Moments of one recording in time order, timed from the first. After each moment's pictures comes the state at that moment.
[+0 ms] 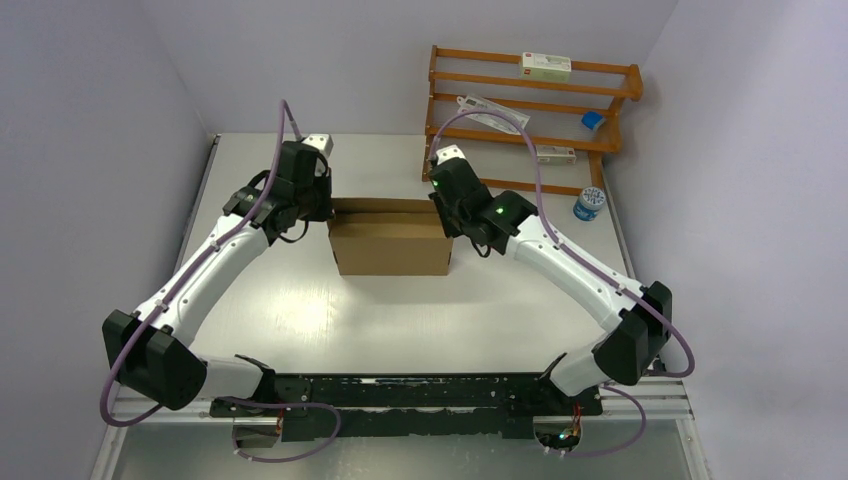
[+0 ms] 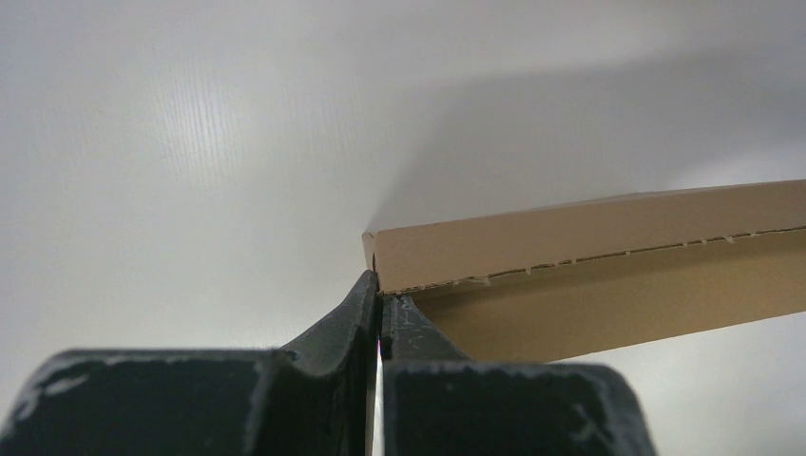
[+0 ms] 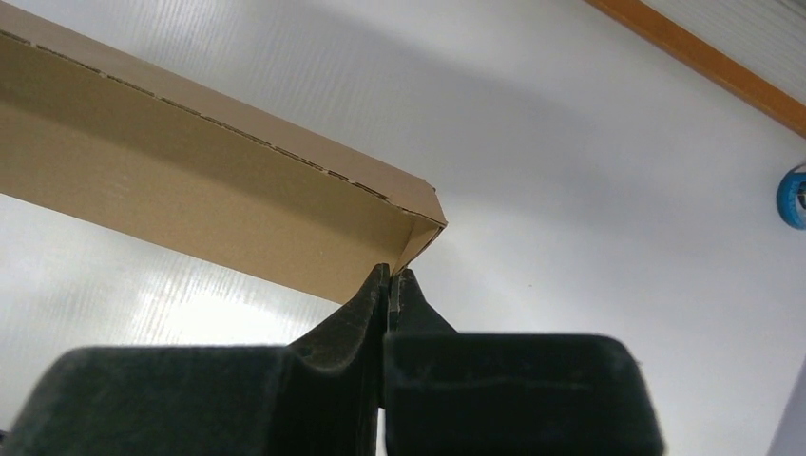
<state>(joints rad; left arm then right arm) -0.44 1.34 1.27 -0.65 -0.13 -0.28 0.78 1.49 1.44 -0.77 0.37 0.19</state>
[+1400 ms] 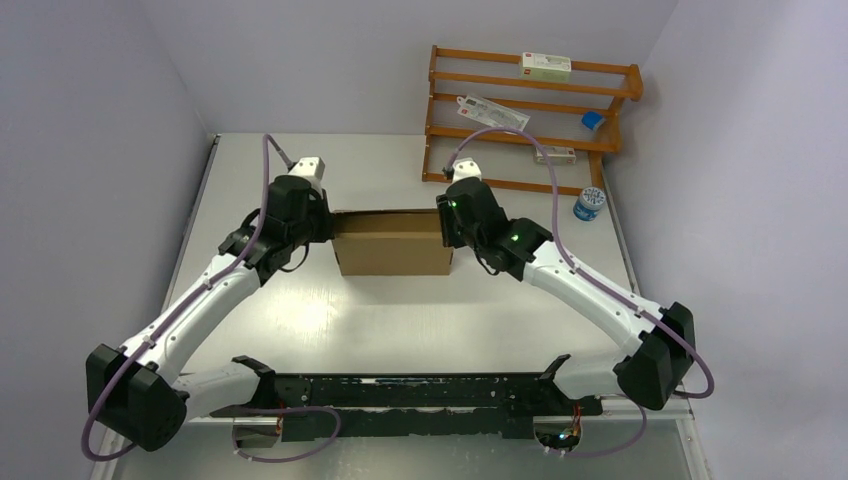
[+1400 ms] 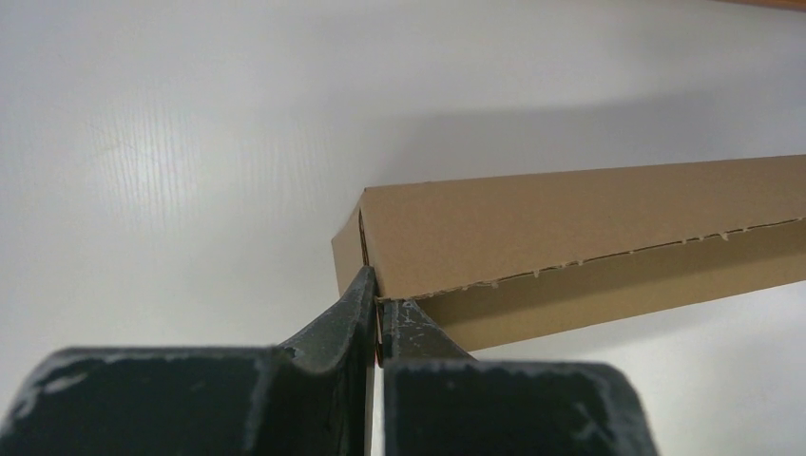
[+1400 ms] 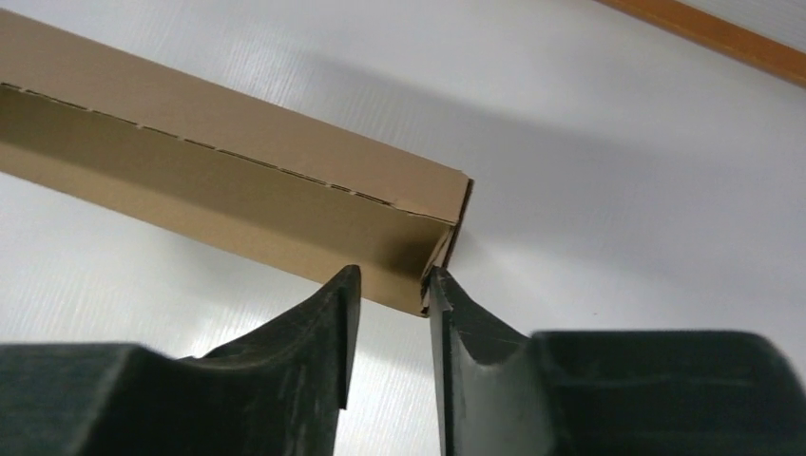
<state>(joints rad) -0.46 1.16 0.97 -0.41 -0.13 -0.36 0.78 1.32 1.17 -0.49 0.34 0.28</state>
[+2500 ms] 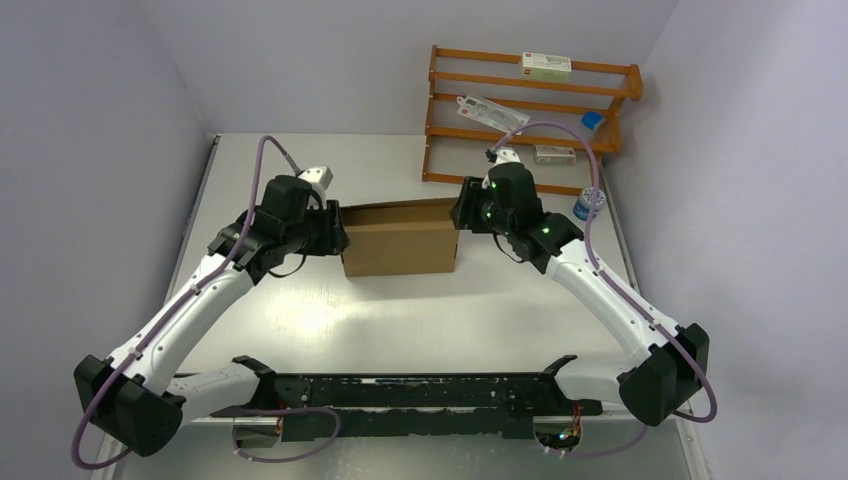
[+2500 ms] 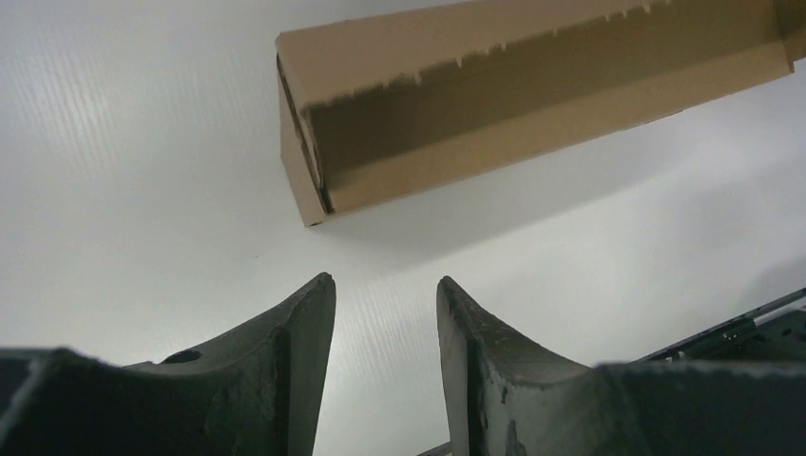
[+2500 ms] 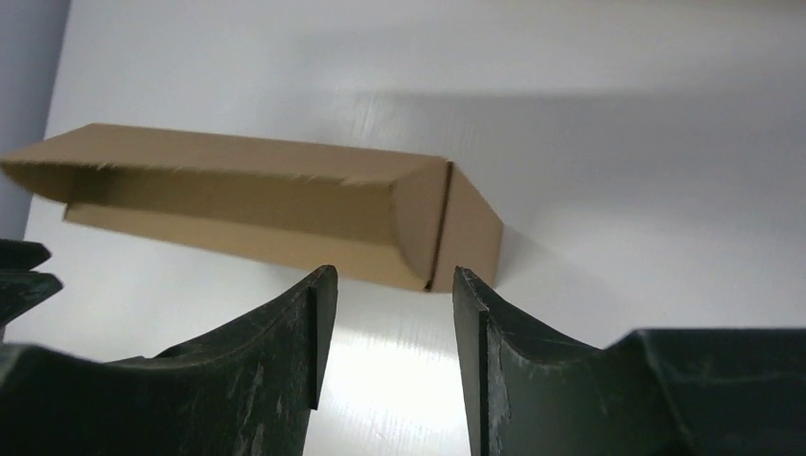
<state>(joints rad) -0.49 1.10 1.06 -0.65 0.01 -0.39 0.58 1.24 1.16 -0.45 0.10 0.45</state>
